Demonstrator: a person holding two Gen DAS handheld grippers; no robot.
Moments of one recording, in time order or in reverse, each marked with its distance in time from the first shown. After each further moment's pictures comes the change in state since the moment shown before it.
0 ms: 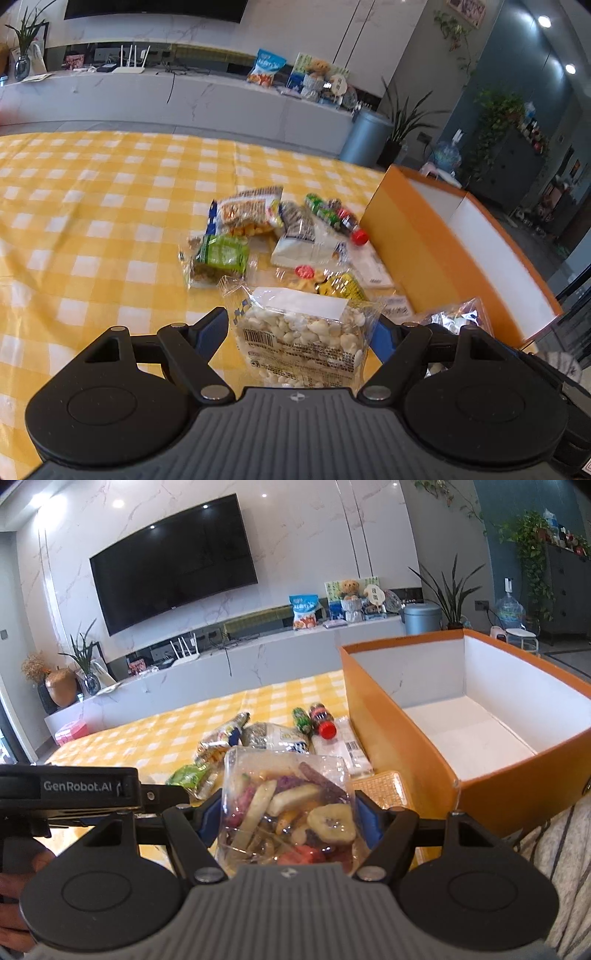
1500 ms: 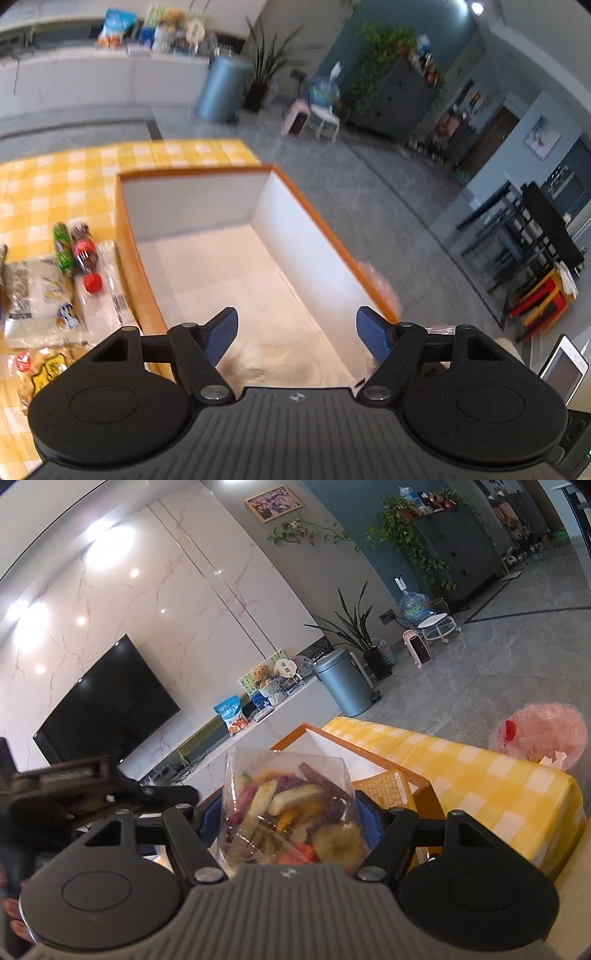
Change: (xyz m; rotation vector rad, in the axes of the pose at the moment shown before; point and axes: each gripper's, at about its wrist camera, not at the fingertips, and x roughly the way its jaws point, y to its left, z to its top) left arm 0.099 -0.205 0.079 0.163 0.259 -0.332; right arm -0.063 -0.210 0.046 0.475 -0.261 -0.064
